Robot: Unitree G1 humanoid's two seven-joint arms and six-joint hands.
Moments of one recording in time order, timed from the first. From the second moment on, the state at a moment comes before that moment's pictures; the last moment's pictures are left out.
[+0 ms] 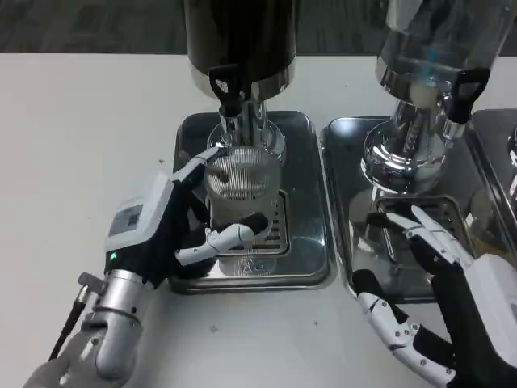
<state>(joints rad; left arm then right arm) -0.44 0.34 -0.36 1.02 0.59 -0.65 0.59 0.59 -0.17 0.18 -0.51 -0.72 -0.17 -0.16</state>
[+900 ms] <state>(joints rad) -0.23 0.48 -0.15 0.74 0.50 -0.64 0.52 0.51 -0.17 0.20 -0.43 -0.68 -0.18 -0.16</state>
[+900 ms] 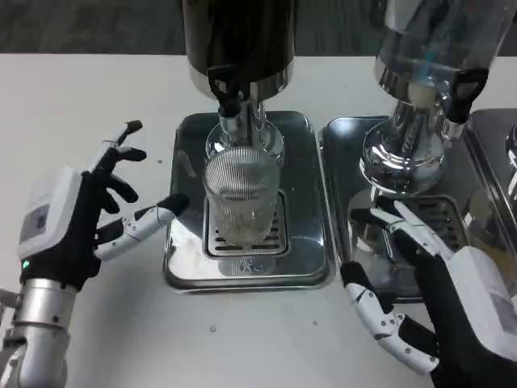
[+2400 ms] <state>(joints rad) -0.85 0.69 0.25 0.83 -0.67 0.24 -1.32 0.42 -0.10 0.26 -0.32 -0.68 -0.18 -0.24</state>
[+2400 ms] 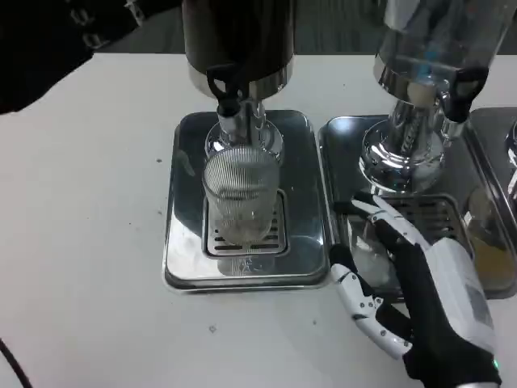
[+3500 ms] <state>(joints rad) -1.00 0.51 0.20 1.09 -0.30 -0.09 -1.27 0.42 -0.06 0.27 -0.28 -0.64 -0.18 -0.29</state>
